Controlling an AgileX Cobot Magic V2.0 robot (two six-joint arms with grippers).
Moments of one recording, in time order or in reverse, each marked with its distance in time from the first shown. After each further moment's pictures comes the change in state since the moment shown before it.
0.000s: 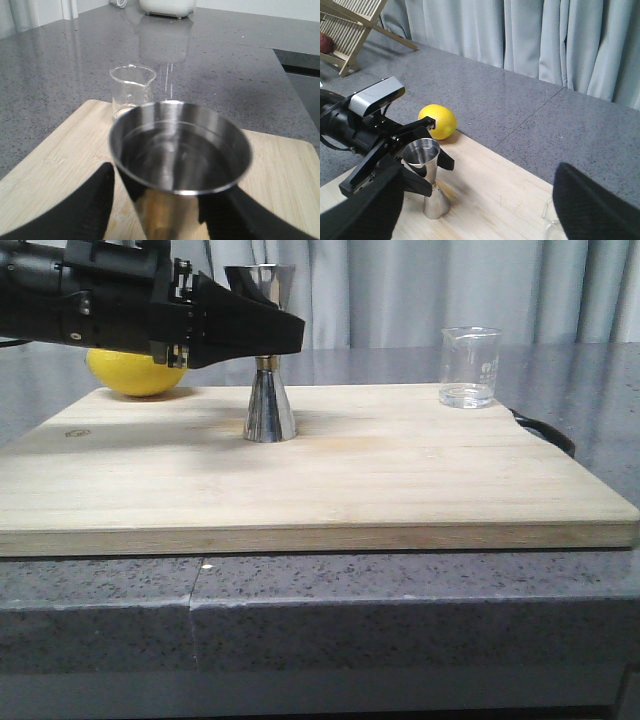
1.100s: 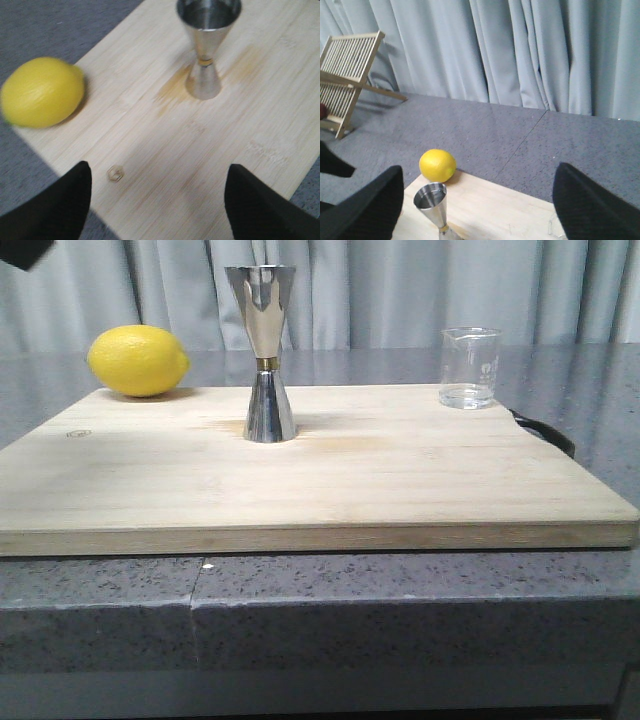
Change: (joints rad) left arm 0.002 -0.698 0.000 1.306 -0.290 -1.418; right arm 0.000 -0.147 0.016 0.000 0.138 0.267
